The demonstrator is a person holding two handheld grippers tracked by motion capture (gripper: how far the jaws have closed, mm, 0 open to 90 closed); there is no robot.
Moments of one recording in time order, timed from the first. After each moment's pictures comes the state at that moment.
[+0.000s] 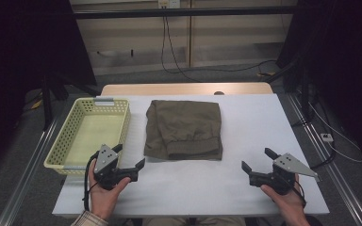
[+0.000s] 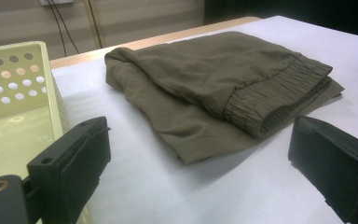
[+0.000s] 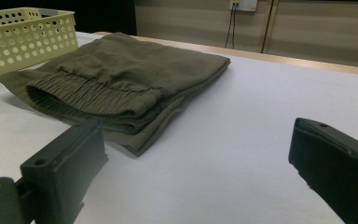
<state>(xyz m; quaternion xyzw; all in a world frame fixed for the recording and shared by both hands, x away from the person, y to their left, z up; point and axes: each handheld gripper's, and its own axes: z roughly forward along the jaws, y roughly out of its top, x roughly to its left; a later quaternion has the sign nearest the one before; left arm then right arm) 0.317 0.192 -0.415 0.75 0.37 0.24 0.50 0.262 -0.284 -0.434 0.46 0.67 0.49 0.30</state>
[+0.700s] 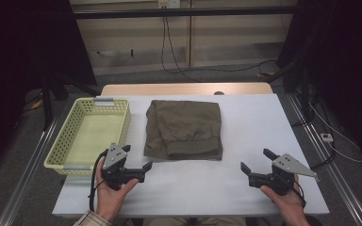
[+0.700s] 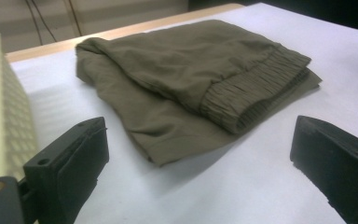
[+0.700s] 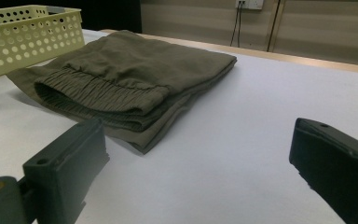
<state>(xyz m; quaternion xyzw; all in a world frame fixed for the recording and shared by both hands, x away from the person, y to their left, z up) 0.321 0.172 -0.413 0.78 0.36 0.20 0.48 0.261 -0.283 -0.434 0.46 0.68 0.49 0.30</state>
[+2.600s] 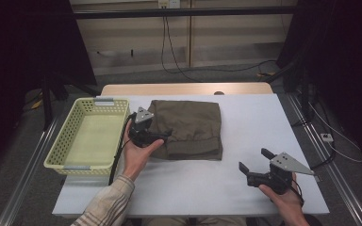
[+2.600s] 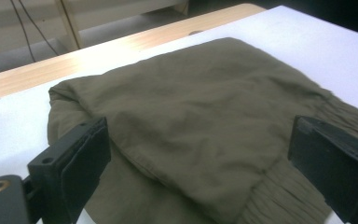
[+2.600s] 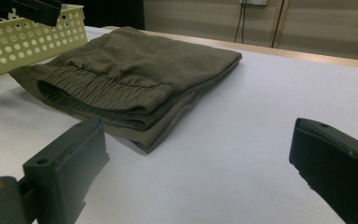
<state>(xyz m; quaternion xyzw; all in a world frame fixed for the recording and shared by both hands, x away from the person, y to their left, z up) 0.428 0.108 -0.402 0.79 0.37 0.18 0.46 0.265 -0.280 -0.435 0.46 0.68 0.49 0.29</state>
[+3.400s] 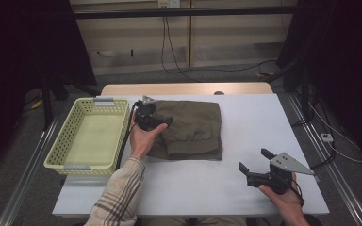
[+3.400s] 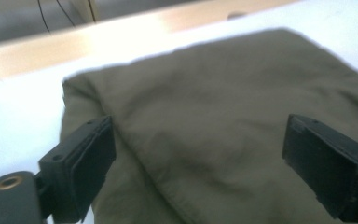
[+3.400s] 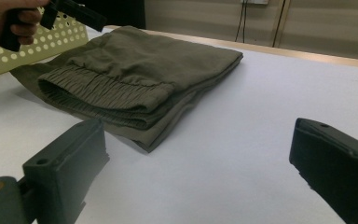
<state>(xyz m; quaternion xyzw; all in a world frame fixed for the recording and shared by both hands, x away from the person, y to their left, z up) 0.493 0.097 -0.419 0.79 0.43 0.16 0.41 0.264 -0.280 -0.435 0.46 0.68 0.49 0.29</state>
